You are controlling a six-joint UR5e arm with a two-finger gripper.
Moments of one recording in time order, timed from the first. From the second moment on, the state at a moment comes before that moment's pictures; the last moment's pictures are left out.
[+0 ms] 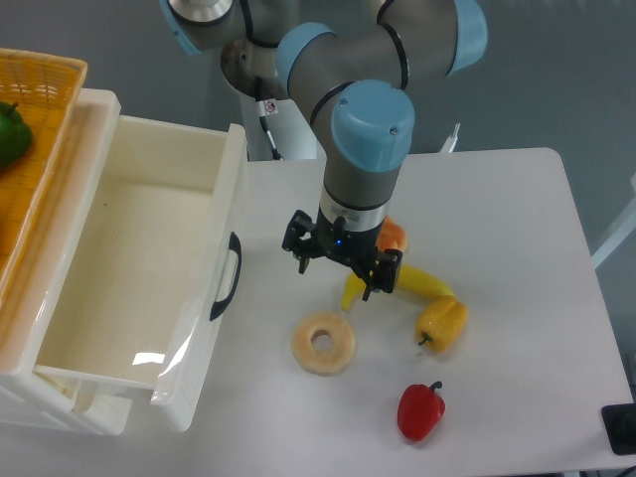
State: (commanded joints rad) arm 2.47 -1.87 -1.47 -1.30 1.44 0.86
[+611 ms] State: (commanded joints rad) arm 2.46 -1.89 -1.53 -1.19 1.44 0.85
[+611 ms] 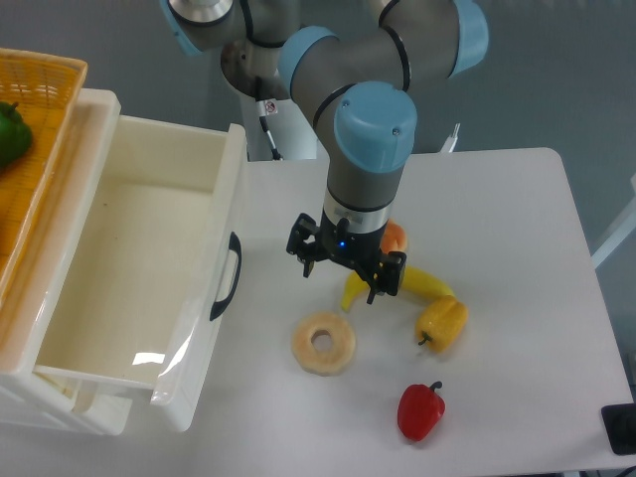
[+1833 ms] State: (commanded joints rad) arm 2.44 -2.11 -1.54 -1.08 1.49 0.85
